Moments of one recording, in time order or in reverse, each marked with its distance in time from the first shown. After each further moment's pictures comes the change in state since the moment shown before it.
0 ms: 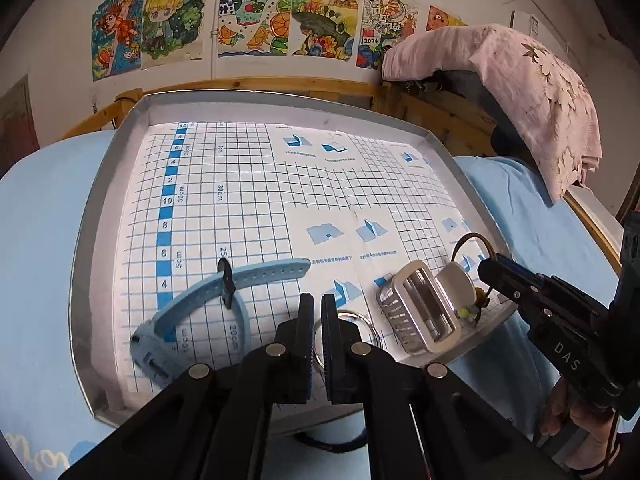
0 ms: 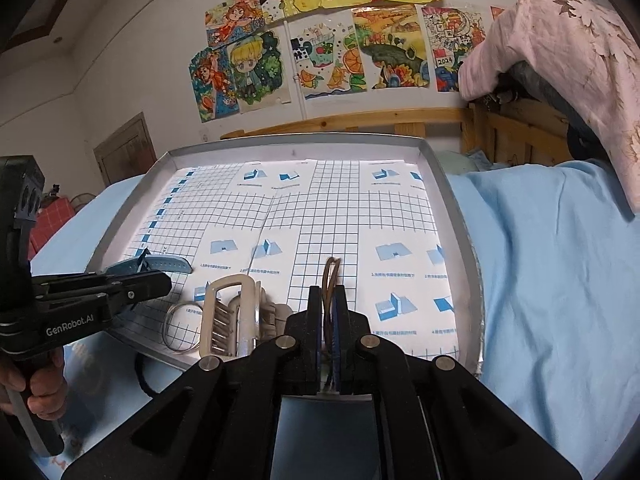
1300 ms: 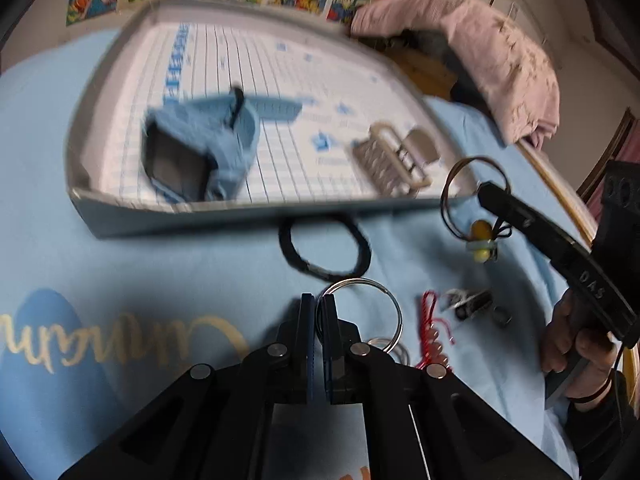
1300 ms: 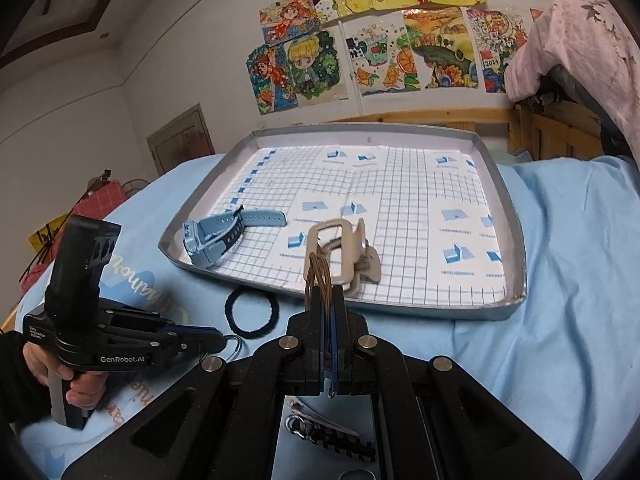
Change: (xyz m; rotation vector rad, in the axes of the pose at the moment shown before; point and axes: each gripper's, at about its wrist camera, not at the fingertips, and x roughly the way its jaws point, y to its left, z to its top) left arm -0.017 0.029 -0.077 -0.018 0.145 -0.203; right arm -0.044 0.027 -0.036 -0.066 -0.008 0.193
